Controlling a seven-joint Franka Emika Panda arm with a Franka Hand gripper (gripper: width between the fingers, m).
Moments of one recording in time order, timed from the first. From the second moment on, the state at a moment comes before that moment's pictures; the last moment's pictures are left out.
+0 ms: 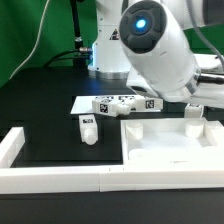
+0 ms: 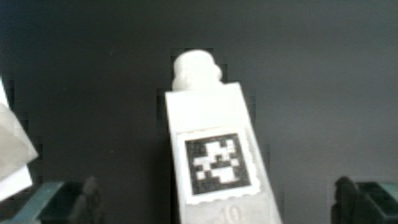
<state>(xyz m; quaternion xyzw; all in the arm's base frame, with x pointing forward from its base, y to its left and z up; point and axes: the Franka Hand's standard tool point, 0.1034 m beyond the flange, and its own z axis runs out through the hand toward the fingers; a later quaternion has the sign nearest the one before) 0.444 0.126 0.027 -0.85 0.28 0.41 0.16</state>
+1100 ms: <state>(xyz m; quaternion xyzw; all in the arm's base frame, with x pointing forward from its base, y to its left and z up) 0.440 0.136 0.009 -0.85 0.30 0.42 0.14</state>
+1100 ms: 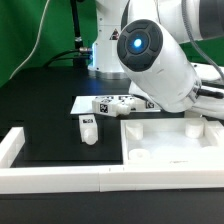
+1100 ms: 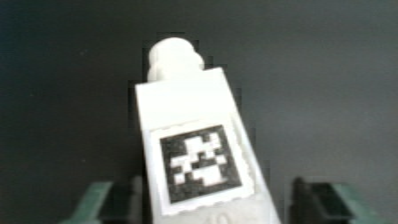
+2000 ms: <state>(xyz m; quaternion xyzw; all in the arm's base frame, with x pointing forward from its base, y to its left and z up) 0.506 0.073 0.097 -0.86 0.29 0.37 0.18</state>
